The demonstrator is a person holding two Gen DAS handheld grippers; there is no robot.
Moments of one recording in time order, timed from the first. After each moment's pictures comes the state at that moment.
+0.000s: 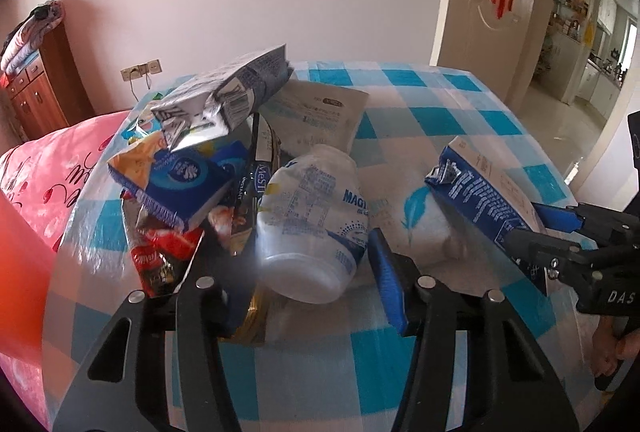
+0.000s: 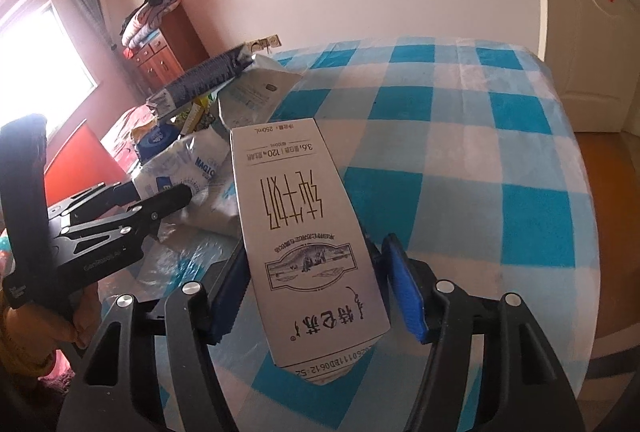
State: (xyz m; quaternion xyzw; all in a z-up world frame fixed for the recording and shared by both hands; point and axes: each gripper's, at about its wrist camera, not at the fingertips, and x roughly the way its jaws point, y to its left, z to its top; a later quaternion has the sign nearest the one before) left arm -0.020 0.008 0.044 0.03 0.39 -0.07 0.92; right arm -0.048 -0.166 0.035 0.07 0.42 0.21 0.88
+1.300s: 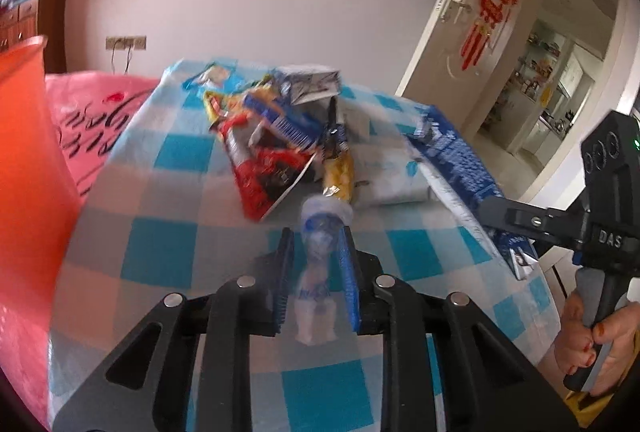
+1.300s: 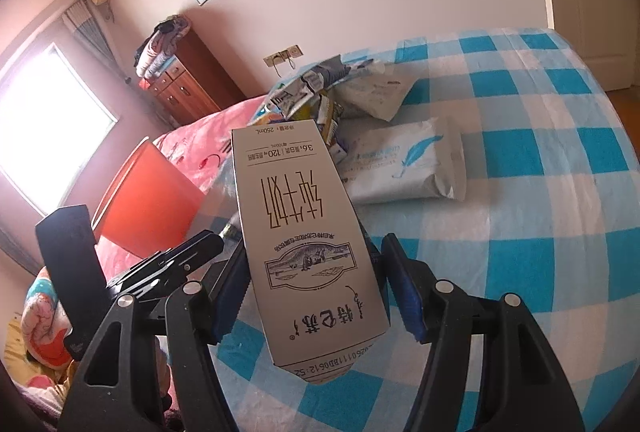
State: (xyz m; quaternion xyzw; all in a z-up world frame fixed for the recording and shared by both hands) left arm -0.101 0.133 0.050 -0.10 0.37 -0.15 0.91; right arm -0.112 -0.069 0.078 0.16 0.43 0.22 0.86
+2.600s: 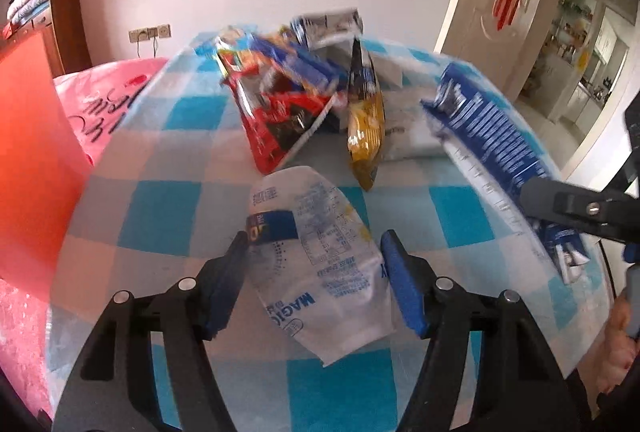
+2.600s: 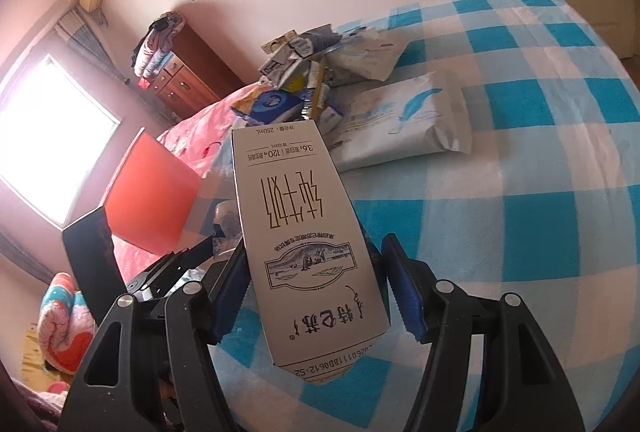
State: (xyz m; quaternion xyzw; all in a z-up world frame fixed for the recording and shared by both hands) left arm -0.104 0.103 0.027 -0.03 0.41 -0.08 0.91; right arm -0.119 -0.067 0.057 0.19 0.45 0.23 0.84
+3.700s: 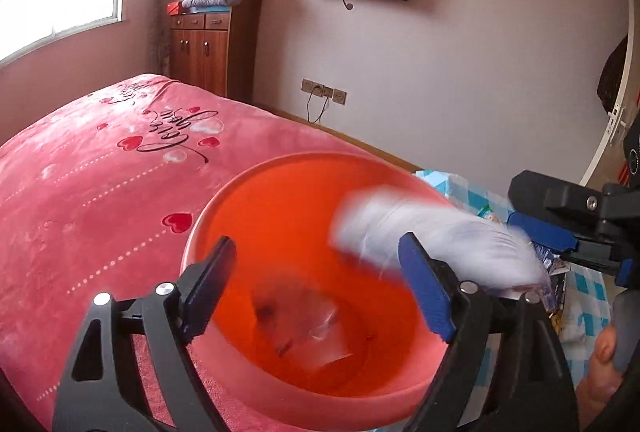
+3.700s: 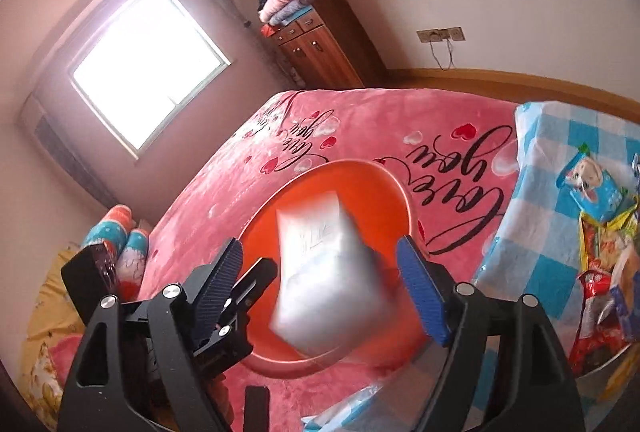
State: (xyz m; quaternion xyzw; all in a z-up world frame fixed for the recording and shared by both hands) left arm -0.132 0.366 0.141 -0.14 0.29 0.18 0.93; right arm -0.027 0.256 0.172 0.11 0.42 0.43 0.79
